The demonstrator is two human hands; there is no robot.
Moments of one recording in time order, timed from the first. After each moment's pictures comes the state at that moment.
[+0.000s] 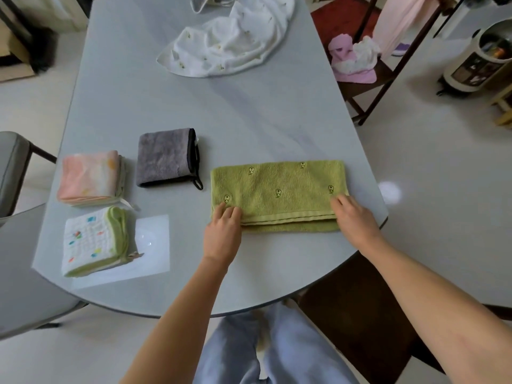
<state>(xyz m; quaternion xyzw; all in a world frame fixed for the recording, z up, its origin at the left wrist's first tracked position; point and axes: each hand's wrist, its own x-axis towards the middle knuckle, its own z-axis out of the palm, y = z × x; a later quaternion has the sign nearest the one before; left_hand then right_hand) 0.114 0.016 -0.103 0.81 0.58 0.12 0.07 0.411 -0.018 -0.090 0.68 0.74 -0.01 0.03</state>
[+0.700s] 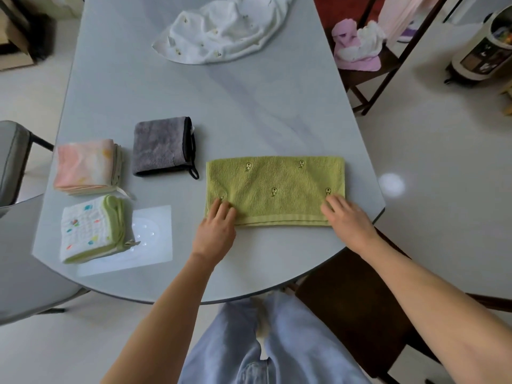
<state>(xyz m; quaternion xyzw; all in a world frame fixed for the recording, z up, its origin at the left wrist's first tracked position) 0.104 0.001 -0.110 0.83 0.54 -0.02 0.10 0.416 -0.036 -0.097 0.61 0.79 0.00 0.12</state>
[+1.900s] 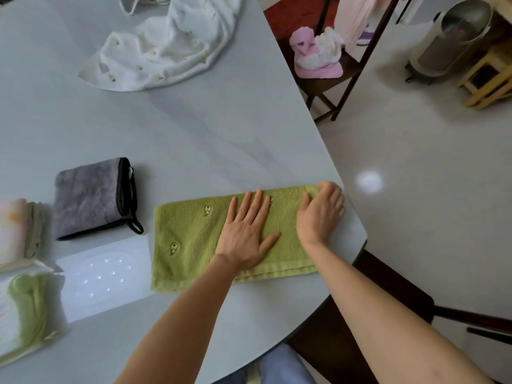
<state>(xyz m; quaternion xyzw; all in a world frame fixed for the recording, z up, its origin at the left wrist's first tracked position) 0.254 0.086 -0.147 0.90 0.42 -0.05 0.10 0.414 0.066 -0.135 0.90 0.37 -0.02 -0.25</state>
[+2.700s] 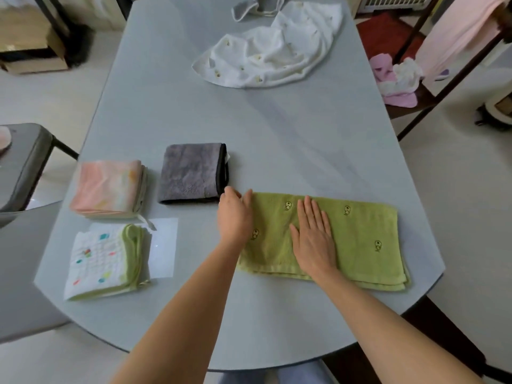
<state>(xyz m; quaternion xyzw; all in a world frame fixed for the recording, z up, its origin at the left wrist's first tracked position) 0.119 0.131 -0.110 0.50 0.77 0.24 0.31 0.277 0.059 -0.149 0.73 0.68 -0.07 -0.05</state>
